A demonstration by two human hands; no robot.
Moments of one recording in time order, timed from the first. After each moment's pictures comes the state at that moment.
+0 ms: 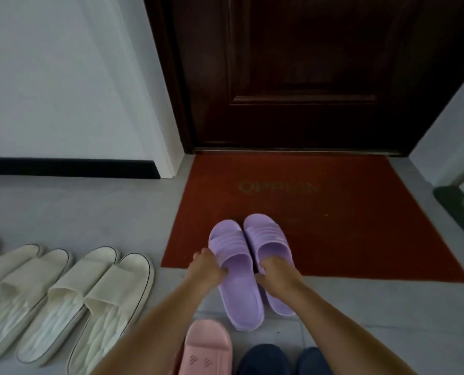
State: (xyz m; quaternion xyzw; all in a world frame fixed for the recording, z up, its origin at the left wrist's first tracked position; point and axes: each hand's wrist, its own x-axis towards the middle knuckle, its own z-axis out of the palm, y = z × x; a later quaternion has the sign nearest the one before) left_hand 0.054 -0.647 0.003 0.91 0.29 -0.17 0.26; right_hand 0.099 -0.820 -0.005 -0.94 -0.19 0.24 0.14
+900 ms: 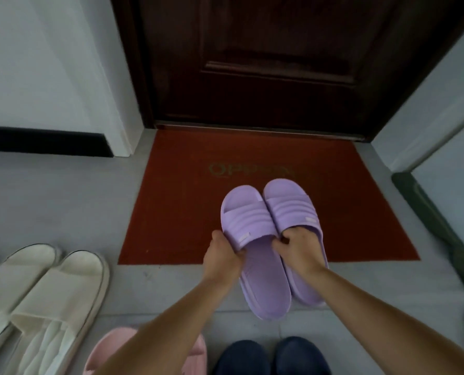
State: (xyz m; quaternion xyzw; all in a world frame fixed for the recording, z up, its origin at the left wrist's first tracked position) left_hand 0.083 -0.718 -0.021 0.85 0.23 -0.03 0.47; right_hand 0.130 -0.878 0.014 -0.97 -0.06 0.05 0.25
